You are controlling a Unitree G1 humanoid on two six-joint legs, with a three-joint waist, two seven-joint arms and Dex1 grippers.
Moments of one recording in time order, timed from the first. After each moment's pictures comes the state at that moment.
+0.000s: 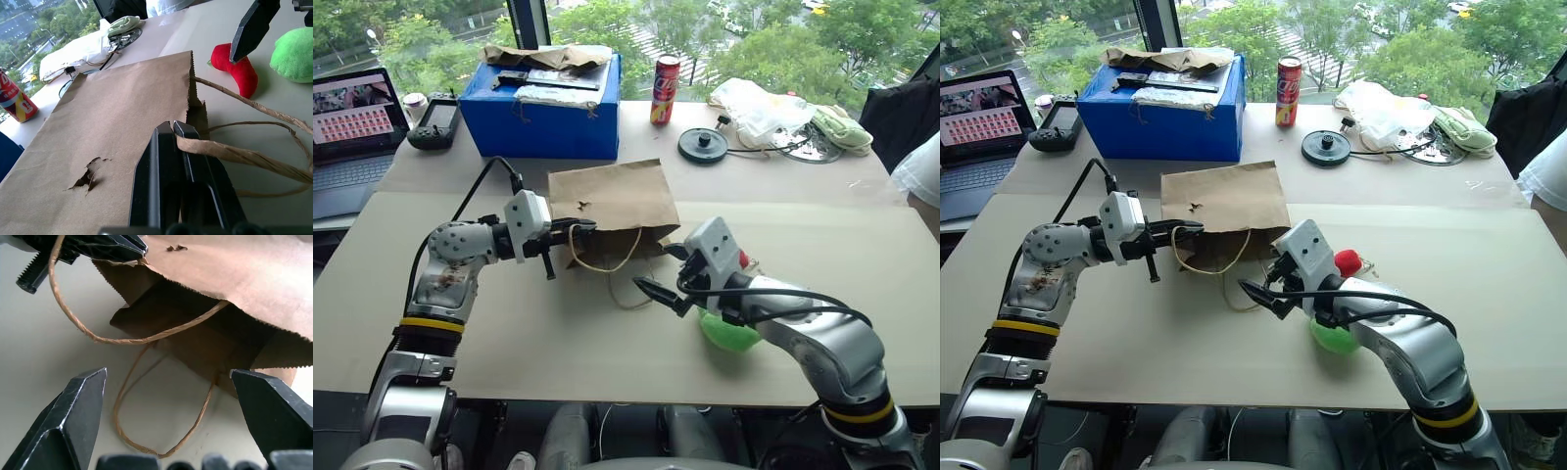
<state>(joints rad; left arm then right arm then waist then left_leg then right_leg) -0.55 0.59 -0.06 0.19 -0.30 -0.07 -1.11 -0.34 -0.45 0.18 -0.62 0.50 0.99 0.29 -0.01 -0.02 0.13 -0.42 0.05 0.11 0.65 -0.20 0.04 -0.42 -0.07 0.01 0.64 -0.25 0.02</state>
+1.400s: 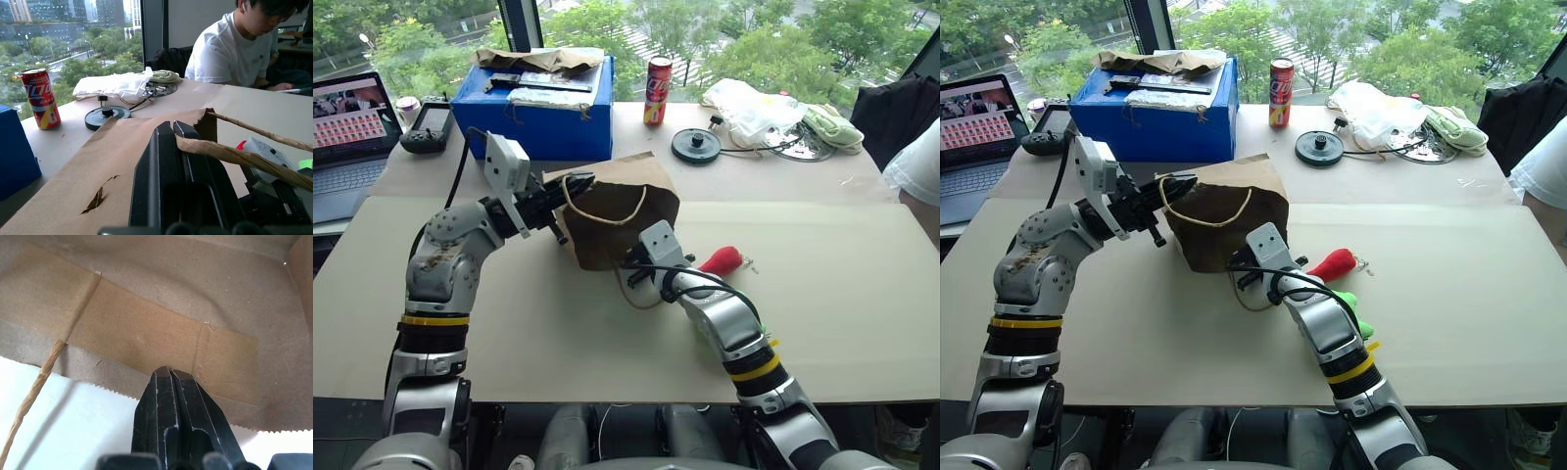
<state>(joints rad) -0.59 0.51 0.09 0.01 -0.51 0.35 -0.88 -0.47 -0.14 0.34 -0.06 0.03 0.77 0.20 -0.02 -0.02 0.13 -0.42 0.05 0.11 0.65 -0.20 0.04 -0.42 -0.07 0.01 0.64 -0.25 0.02</state>
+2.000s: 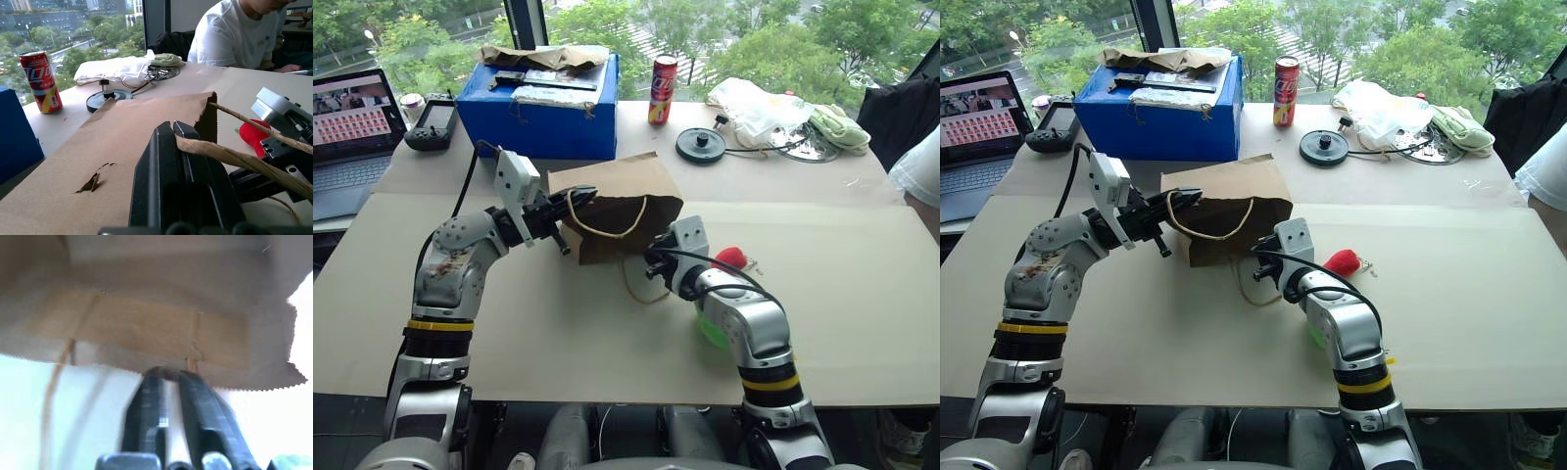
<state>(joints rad) -0.55 0.50 0.05 0.04 -0.44 0.29 -0.90 -0.38 -0.10 0.06 -0.35 0.20 0.97 0.23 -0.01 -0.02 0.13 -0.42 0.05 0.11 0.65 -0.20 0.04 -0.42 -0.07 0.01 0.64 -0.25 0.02</state>
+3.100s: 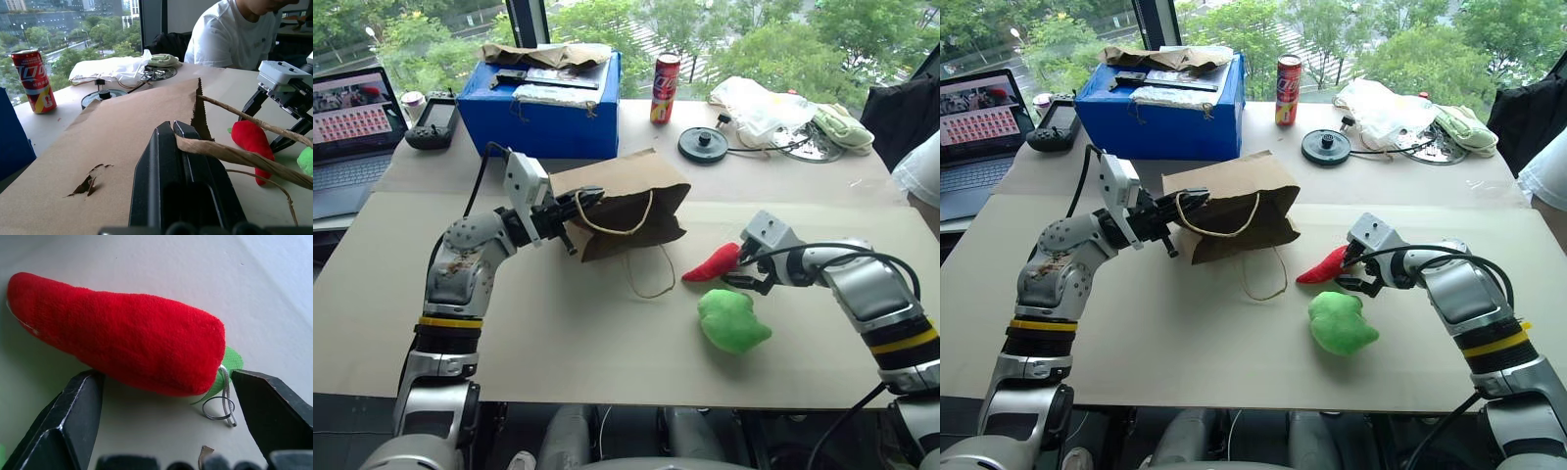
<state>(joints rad) -0.57 0.47 0.04 0.08 -0.43 0.27 -0.91 -0.53 -0.84 0.26 0.01 0.12 0.73 0.85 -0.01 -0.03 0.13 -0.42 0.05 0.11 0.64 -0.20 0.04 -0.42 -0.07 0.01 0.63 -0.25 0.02</state>
